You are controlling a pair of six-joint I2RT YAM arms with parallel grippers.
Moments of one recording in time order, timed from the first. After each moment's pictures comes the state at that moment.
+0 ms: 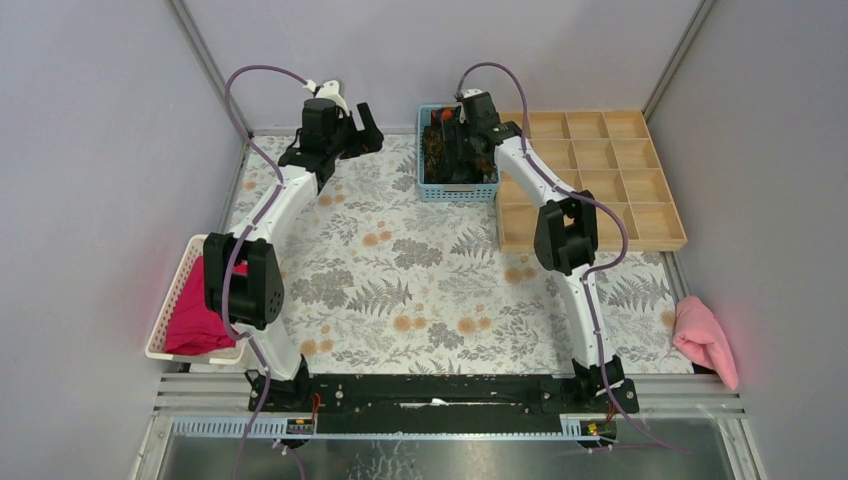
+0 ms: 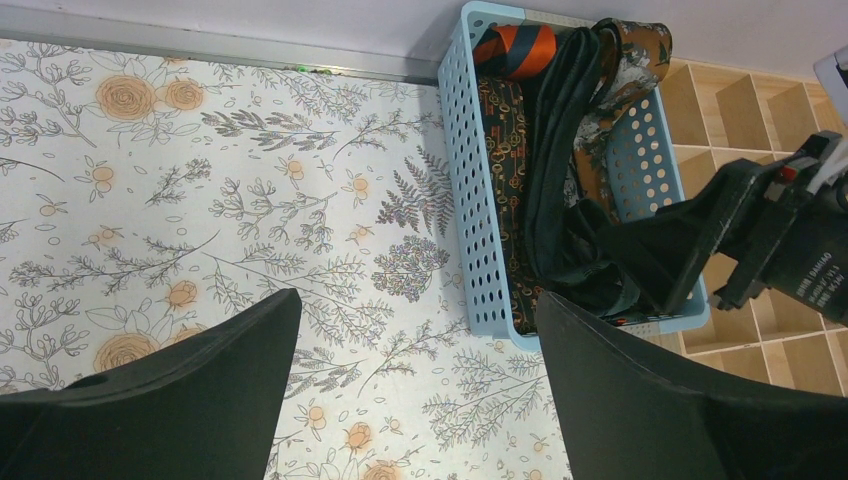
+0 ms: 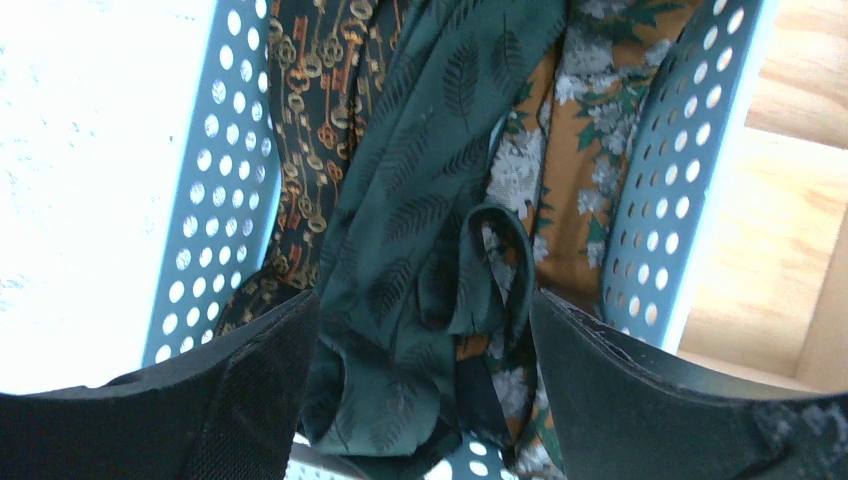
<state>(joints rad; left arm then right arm) -0.16 1.76 1.50 -0.15 0.08 -0.37 0.41 2.43 2.29 -0.59 0.06 0.14</state>
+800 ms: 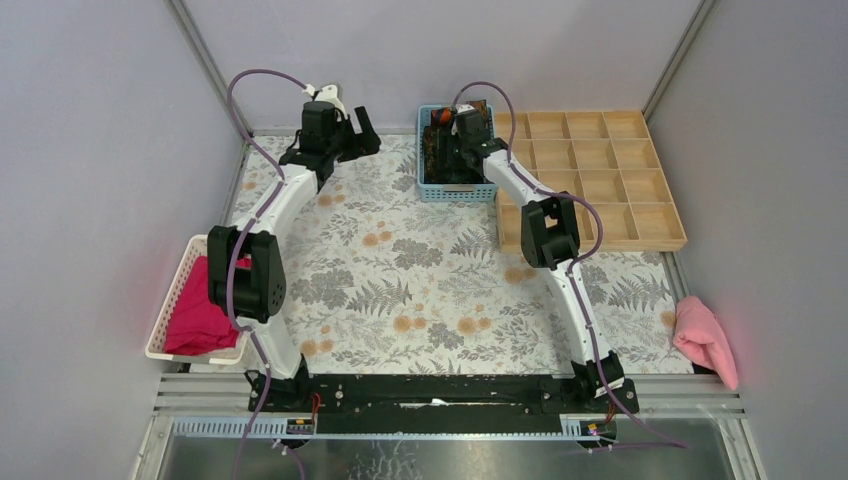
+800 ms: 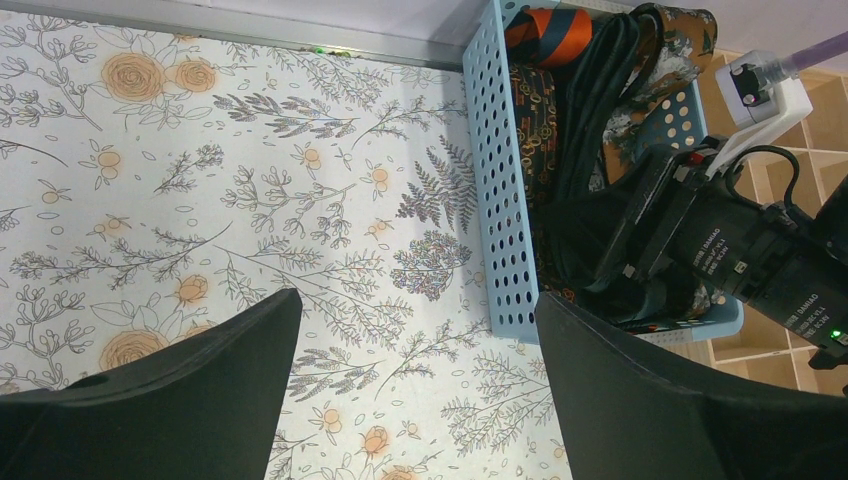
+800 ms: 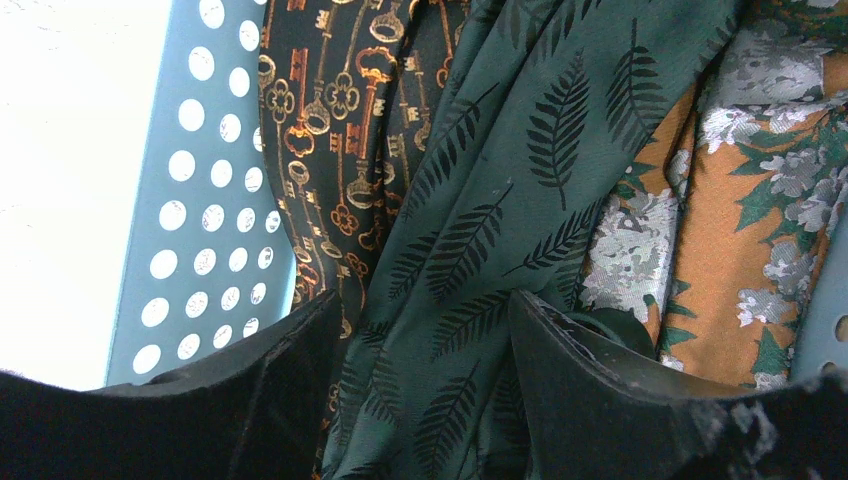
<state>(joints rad) -0.14 1.80 1.50 -0.14 0.09 -0.37 0.41 2.64 2.38 -0.43 -0.04 0.26</state>
